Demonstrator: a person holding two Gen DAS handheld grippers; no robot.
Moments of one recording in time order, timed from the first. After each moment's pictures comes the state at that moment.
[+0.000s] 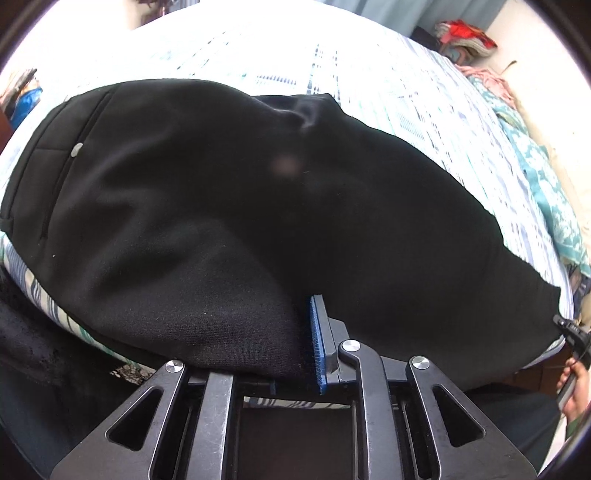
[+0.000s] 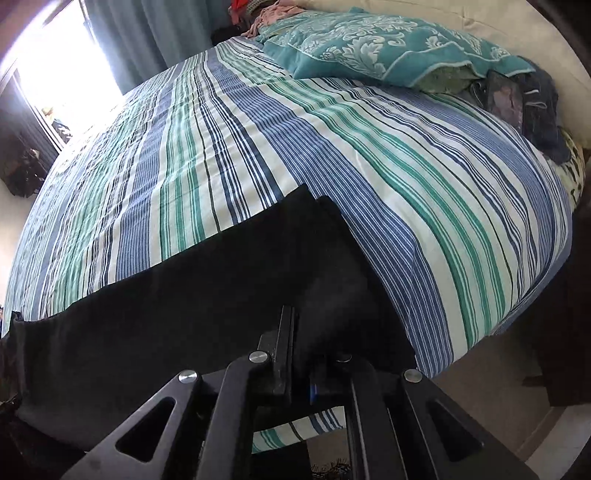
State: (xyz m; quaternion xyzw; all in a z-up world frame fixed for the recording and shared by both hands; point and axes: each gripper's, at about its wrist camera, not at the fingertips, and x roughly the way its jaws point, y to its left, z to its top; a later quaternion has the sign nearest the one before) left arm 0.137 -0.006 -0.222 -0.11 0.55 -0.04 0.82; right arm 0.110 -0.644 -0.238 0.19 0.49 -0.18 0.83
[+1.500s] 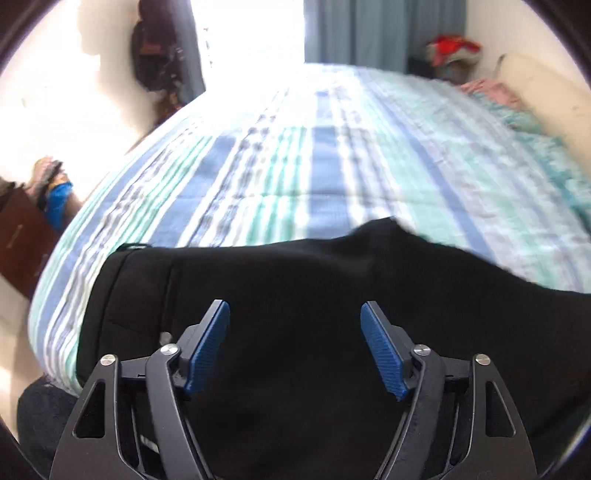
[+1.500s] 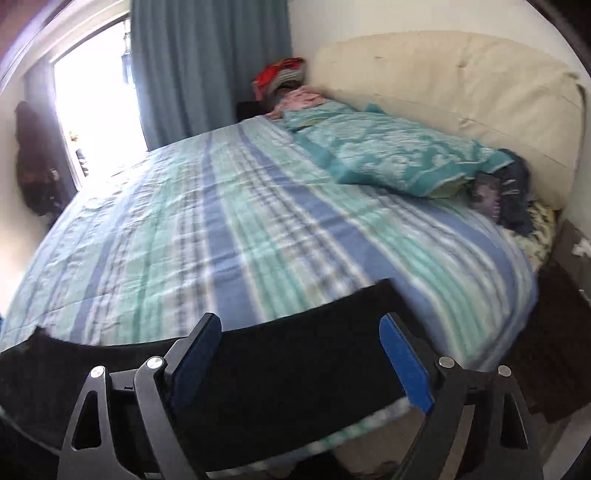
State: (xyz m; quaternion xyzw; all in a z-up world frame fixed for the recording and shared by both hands) left arm 0.207 0.031 -0.200 0.03 0.46 0.07 0.88; right arm 0.099 -0.512 -0.138 0.12 0.35 -0.17 0.91
